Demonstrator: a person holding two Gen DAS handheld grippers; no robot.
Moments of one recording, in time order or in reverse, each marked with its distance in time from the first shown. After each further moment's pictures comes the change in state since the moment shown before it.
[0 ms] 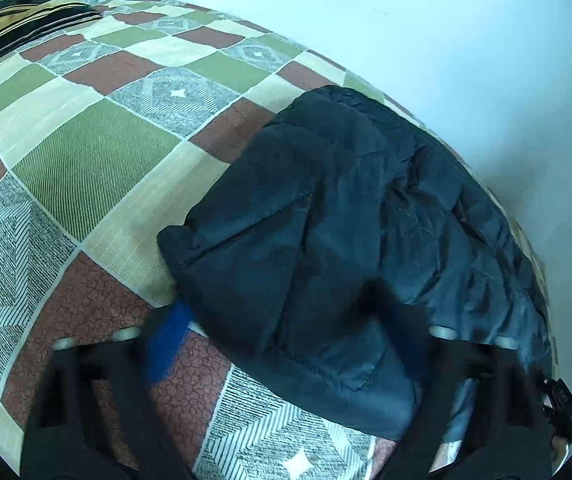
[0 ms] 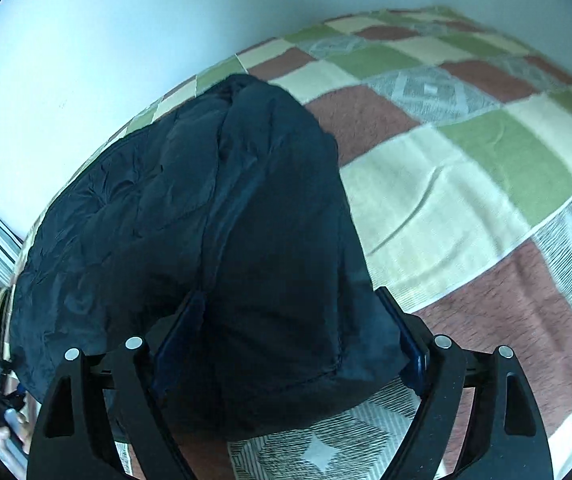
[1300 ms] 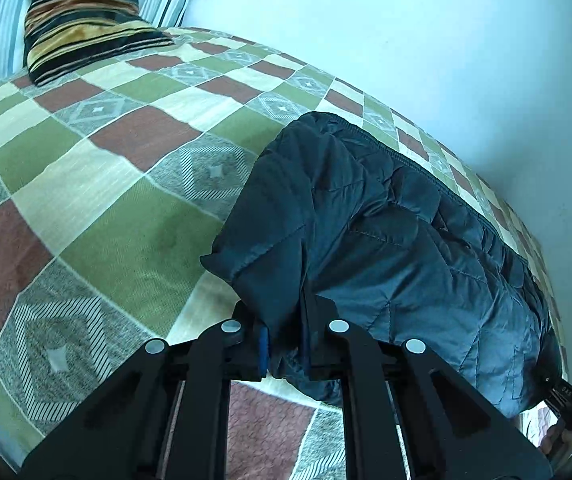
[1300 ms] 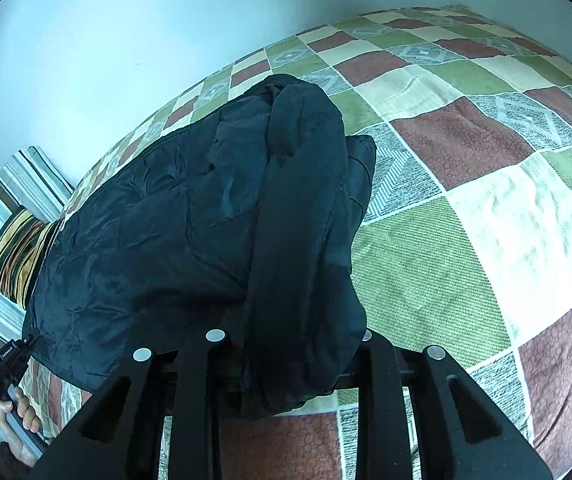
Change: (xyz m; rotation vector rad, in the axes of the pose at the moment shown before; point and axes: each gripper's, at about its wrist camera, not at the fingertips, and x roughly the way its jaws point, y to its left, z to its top) left arm -0.181 0.095 -0.089 0.017 -0.061 0.032; right arm -0.123 0.007 -0.145 -0.093 0.033 0.136
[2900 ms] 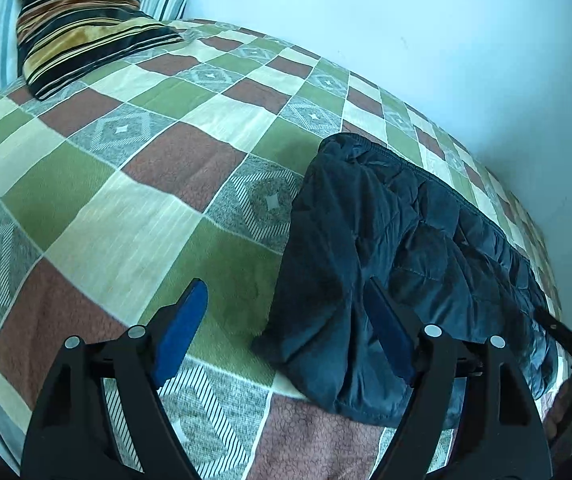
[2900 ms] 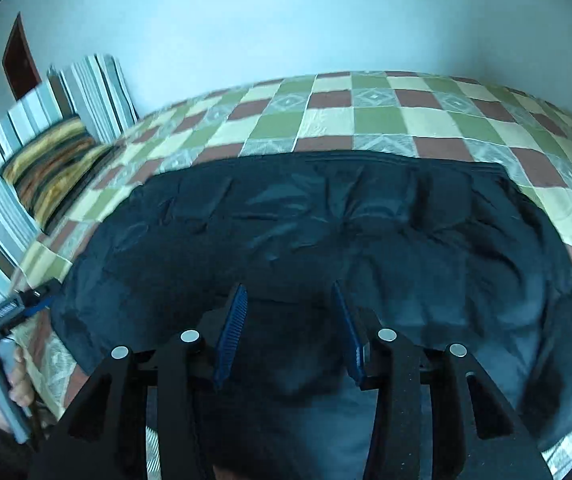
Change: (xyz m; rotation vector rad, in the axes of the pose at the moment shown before) left arm -0.007 0.053 0.052 0.051 0.081 0.000; right arm 0.045 0.217 0.002 -0.392 0.019 0.053
